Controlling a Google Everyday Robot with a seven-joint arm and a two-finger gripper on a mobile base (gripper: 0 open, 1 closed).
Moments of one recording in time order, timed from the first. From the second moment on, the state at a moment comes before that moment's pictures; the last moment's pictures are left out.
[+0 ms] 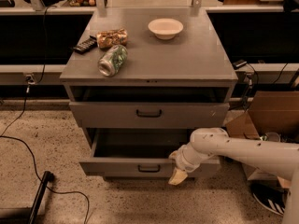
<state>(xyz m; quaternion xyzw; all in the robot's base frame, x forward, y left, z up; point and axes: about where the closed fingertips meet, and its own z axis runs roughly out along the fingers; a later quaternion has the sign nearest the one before) 0.527 -0.103 0.440 -0.67 0.71 0.13 0.16</state>
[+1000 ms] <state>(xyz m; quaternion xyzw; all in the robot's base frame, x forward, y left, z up) 0.505 -0.085 0.477 -0.69 0.68 0.15 0.19</state>
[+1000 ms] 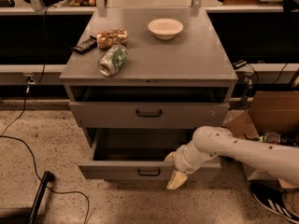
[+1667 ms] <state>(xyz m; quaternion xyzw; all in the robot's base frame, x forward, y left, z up) 0.498 -0.091 0.500 -0.68 0.68 0.14 0.22</state>
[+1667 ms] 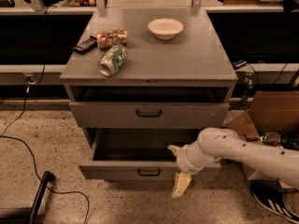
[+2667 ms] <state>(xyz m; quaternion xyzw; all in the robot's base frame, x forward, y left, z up) 0.540 -0.123 0.493 -0.65 0.72 0.07 0.23</state>
